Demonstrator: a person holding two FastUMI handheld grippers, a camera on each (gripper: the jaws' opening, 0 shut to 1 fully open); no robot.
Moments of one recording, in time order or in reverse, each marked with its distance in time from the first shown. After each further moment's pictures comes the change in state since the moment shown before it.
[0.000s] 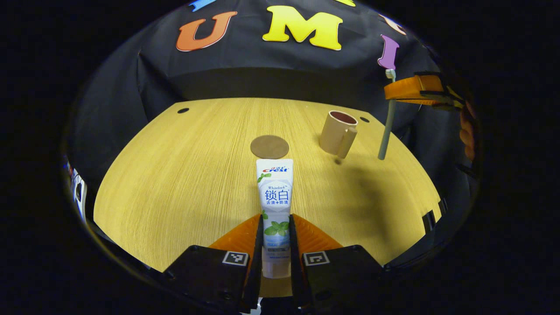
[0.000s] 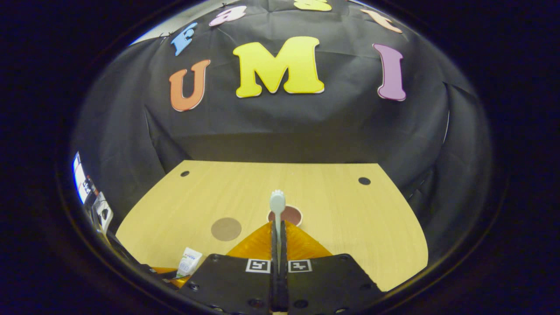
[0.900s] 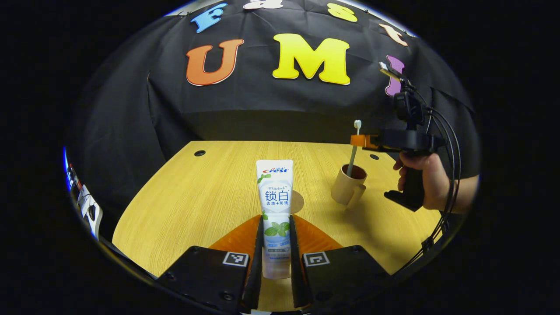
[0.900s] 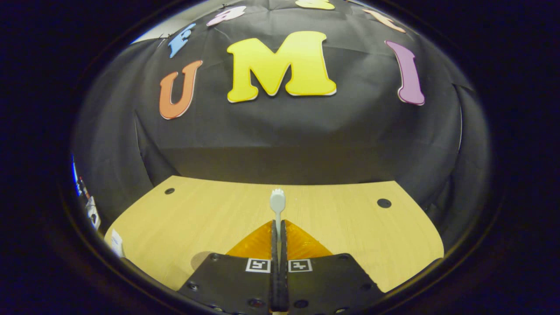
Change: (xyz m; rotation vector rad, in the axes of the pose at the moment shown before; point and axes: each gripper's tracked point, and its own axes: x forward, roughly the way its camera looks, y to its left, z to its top) left arm -0.016 0.028 0.098 0.027 -0.187 0.088; right arm 0.140 0.000 0.002 0.001 -0.071 0.001
